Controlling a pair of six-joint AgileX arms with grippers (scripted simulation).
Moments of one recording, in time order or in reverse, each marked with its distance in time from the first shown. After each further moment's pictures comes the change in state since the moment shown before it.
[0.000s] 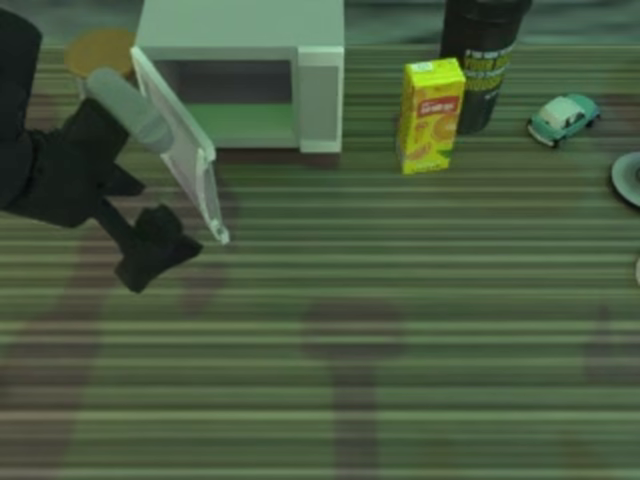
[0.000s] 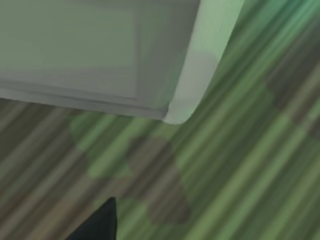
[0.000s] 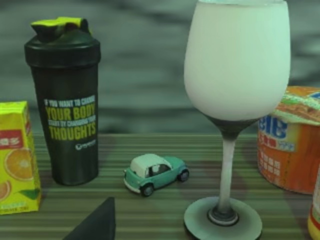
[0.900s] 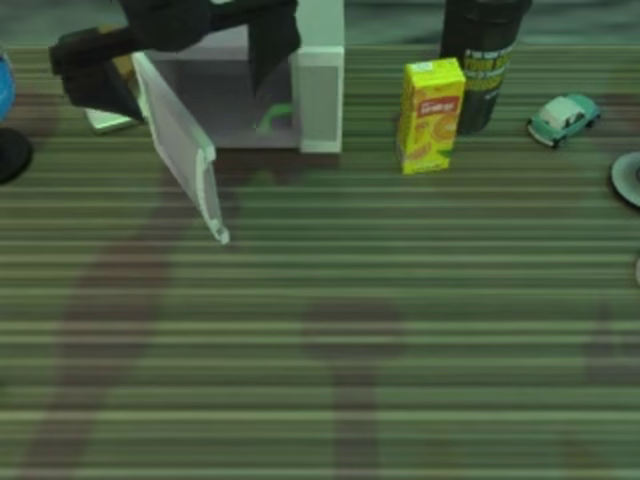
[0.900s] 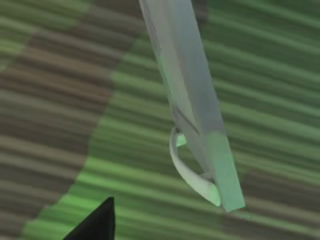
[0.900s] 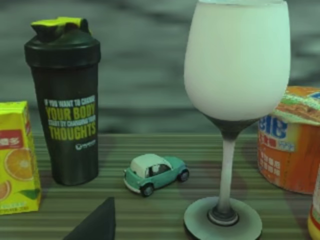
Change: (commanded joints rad) left arm -0.278 0.540 1.109 -0.843 -0.538 -1.285; right arm 0.000 0.000 0.000 0.000 0.000 0.000
